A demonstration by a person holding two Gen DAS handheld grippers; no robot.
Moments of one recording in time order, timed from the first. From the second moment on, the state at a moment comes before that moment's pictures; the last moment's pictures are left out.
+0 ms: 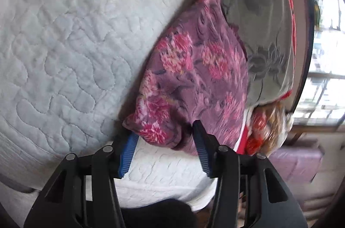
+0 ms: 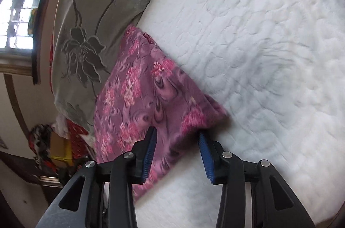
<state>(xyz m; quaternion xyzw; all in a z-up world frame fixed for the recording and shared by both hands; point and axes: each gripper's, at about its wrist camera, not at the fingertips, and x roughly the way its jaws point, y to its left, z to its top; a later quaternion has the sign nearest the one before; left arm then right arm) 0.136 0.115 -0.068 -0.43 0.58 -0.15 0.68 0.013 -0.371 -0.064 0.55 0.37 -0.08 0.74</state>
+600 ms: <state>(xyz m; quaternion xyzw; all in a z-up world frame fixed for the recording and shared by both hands) 0.106 0.120 0.000 -0.32 0.53 -0.11 0.78 0.006 -0.407 -0.039 0.42 0.41 -0.03 0.81</state>
